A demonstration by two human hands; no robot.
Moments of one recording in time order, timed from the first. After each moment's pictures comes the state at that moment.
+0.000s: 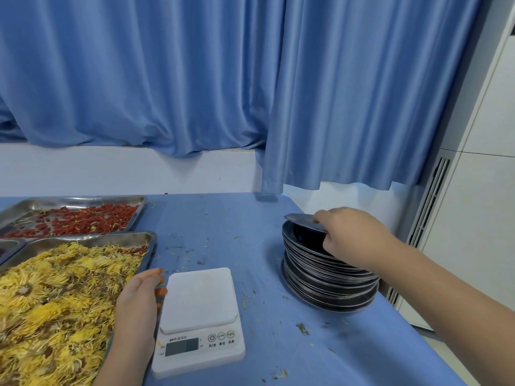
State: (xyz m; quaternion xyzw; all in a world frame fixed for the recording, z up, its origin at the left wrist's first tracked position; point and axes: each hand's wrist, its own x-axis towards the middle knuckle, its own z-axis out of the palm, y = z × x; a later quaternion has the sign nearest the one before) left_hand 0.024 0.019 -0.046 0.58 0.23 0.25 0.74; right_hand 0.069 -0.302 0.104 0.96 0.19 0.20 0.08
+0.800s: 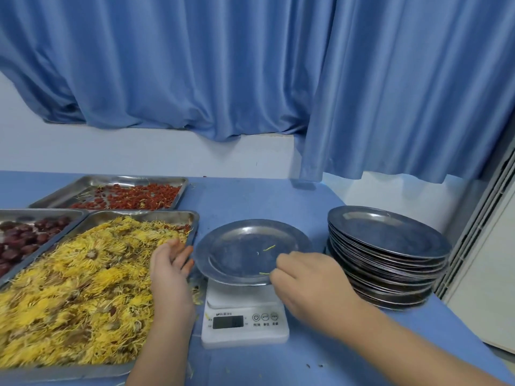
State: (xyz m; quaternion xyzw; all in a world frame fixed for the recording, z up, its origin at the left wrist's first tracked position) left_hand 0.013 0.031 -0.033 0.43 0.19 0.34 0.81; right_hand 0.018 -0.189 0.019 0.76 0.48 0.44 0.00
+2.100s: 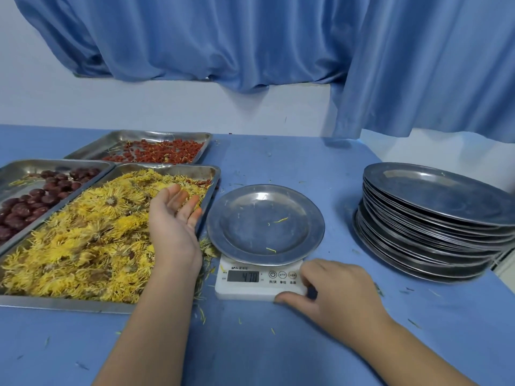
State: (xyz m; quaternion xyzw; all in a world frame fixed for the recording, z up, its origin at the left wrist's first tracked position) left_hand 0.004 0.035 -0.019 0.39 0.22 0.37 0.81; right_hand 0.008 -0.202 -0.057 0.88 0.36 0.28 -0.13
